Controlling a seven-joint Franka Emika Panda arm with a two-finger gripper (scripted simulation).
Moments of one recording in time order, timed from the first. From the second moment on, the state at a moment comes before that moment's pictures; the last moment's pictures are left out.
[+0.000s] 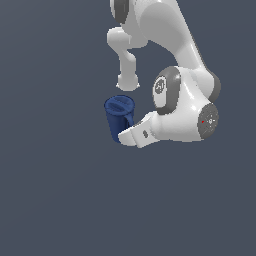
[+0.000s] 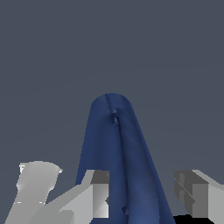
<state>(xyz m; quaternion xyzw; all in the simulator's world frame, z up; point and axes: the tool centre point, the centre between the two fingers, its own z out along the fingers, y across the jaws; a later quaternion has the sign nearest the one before) -0.019 0.029 0.208 0.88 0.29 -0.35 0.15</state>
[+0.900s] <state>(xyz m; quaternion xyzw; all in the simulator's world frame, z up) -0.019 0.029 0.192 0.85 0.30 -0.39 0.17</state>
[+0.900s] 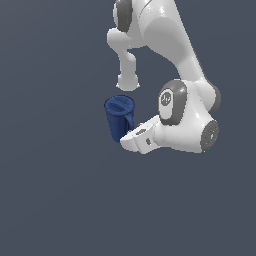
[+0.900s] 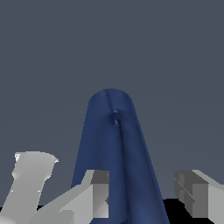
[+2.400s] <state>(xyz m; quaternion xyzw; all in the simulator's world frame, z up) -0.030 0.015 0.179 0.86 0.30 -0.38 0.17</state>
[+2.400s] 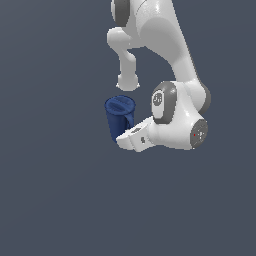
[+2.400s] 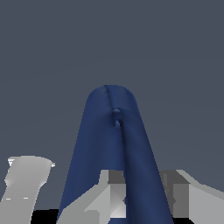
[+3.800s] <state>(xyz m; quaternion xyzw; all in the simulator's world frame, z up) 0.037 0.015 0.432 0.94 0.12 0.01 0.31</state>
